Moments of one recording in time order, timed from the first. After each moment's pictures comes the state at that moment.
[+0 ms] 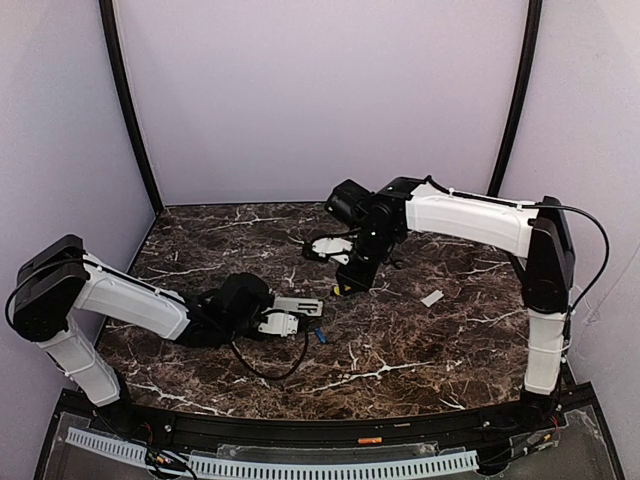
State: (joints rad) left arm -0.95 1.62 0.67 0.22 -0.47 1.11; right arm 0.88 2.00 1.78 -1.05 -0.11 -0.34
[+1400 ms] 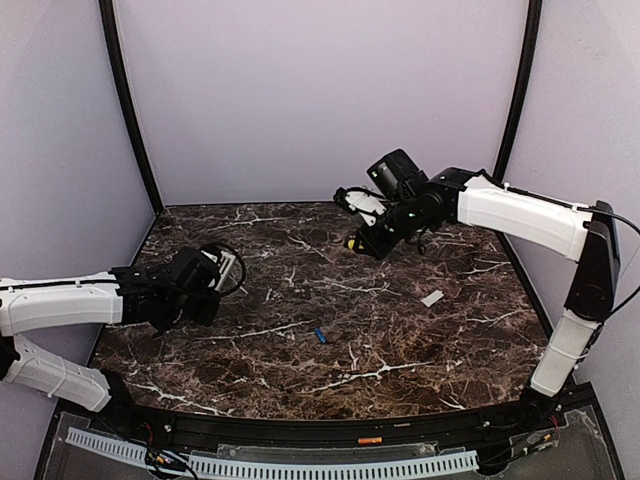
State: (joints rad) left arm -0.81 1.20 0.70 -0.48 -0.56 -0.29; right arm 0.79 1.74 1.56 -0.74 -0.04 -0.13
